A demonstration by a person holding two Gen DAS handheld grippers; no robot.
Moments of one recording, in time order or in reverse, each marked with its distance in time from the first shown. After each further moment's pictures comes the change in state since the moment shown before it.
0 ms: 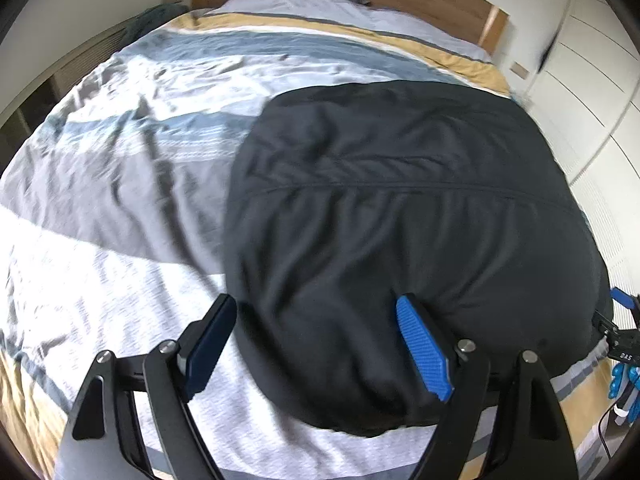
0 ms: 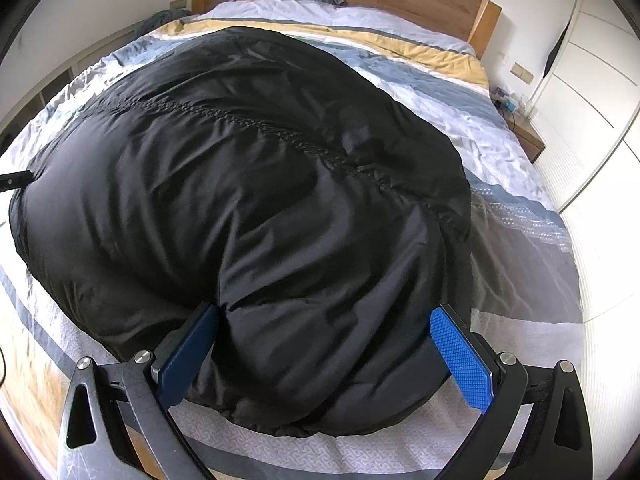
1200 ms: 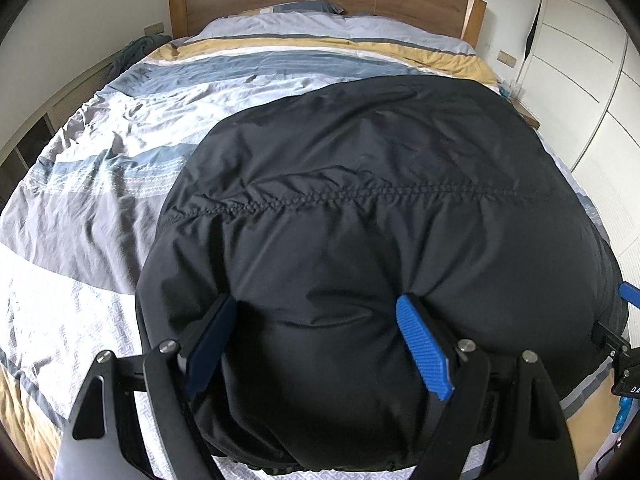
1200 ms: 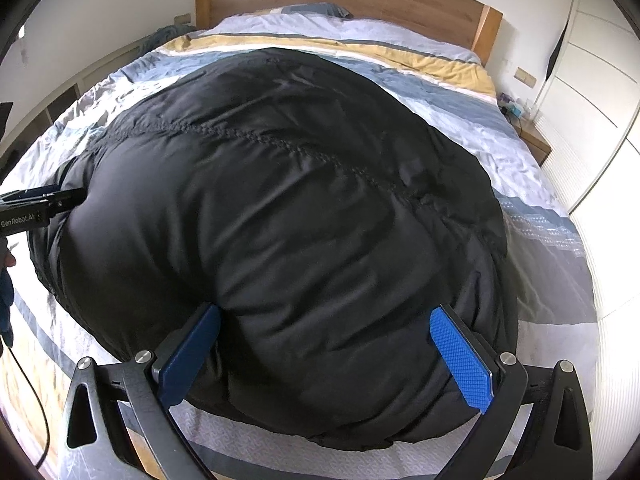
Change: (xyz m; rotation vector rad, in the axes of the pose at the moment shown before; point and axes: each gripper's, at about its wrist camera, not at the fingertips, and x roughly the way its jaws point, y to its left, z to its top) left arm 0.019 -0.085 0.008 0.101 -0.068 0.045; right arm -0.013 0.042 0.008 0.033 -0.048 0.033
